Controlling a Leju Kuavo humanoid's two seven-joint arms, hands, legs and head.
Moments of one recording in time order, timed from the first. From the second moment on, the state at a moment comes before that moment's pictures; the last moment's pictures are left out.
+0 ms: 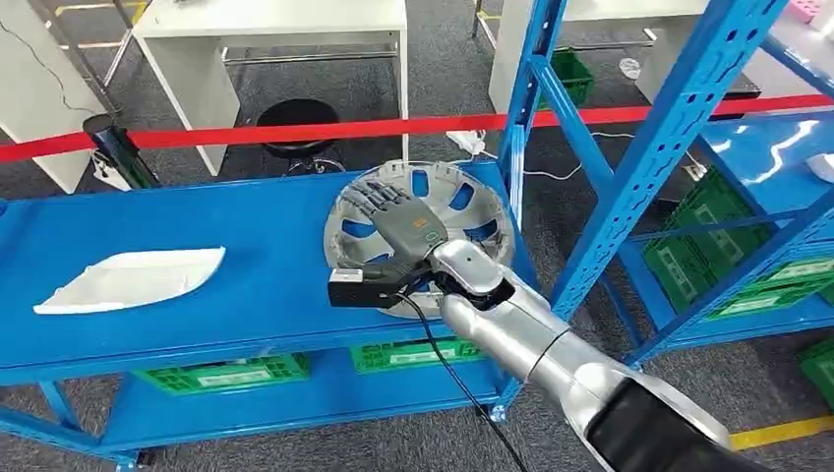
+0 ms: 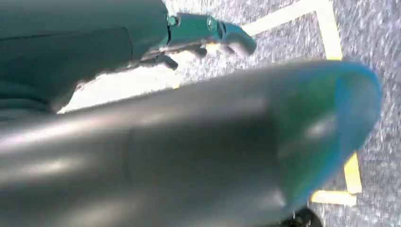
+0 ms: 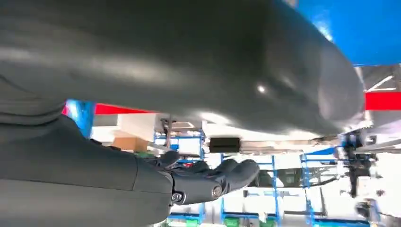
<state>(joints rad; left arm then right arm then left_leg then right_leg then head) -0.07 -0.09 0.47 -0.17 -0.57 0.03 0.08 -0.74 0.00 0.98 -0.86 0.91 -0.03 -0.05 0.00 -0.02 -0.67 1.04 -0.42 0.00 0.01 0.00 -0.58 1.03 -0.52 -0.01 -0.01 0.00</state>
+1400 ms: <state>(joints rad) -0.07 -0.09 0.48 -0.18 -0.60 0.05 0.10 -0.63 0.02 0.91 -0.65 0.80 0.05 -0.05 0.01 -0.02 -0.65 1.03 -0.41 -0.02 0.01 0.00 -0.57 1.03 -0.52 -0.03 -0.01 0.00</state>
